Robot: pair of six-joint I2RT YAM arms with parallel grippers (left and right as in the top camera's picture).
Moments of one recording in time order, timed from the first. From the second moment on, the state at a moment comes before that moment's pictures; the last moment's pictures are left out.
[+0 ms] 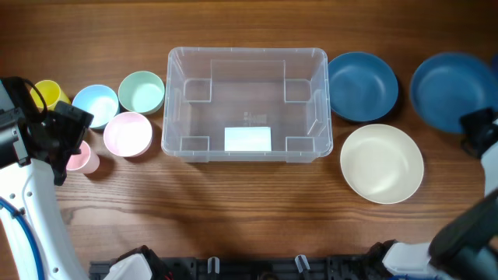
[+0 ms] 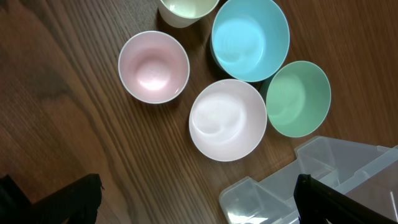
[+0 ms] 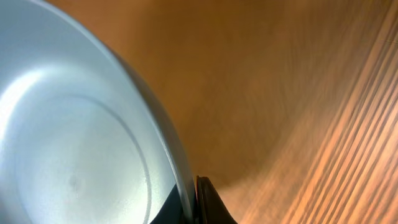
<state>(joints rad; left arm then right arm) 0.44 1.28 1.35 -1.24 -0.02 -0.72 -0.69 1.57 1.02 -0.33 -0.03 0.53</state>
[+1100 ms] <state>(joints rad) 0.44 1.28 1.35 -1.24 -0.02 -0.72 0.47 1.50 1.20 -0.41 0.28 -0.15</state>
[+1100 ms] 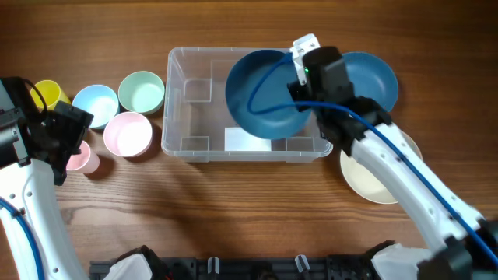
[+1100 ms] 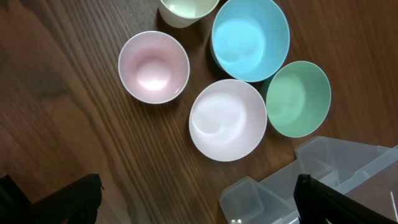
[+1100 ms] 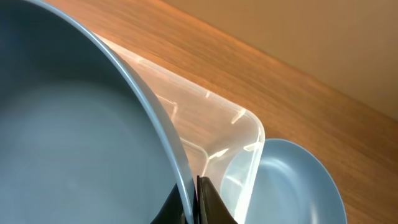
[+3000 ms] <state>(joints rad) 0.44 1.28 1.35 -1.24 -0.02 -0.72 0.44 1.44 1.21 -0.58 0.28 0.07</state>
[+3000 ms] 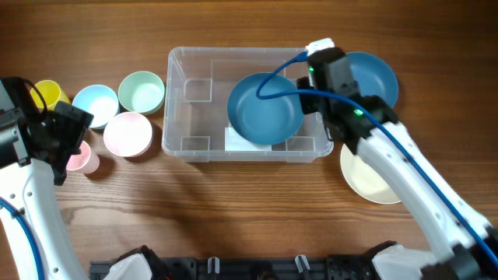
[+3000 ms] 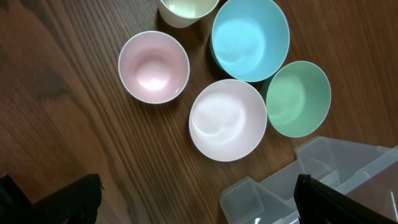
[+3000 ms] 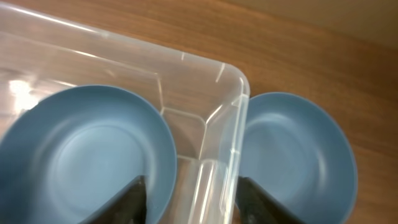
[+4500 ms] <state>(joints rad) 0.44 1.28 1.35 -1.24 -0.02 -0.72 -0.51 1.27 0.70 -0.74 0.01 0.45</state>
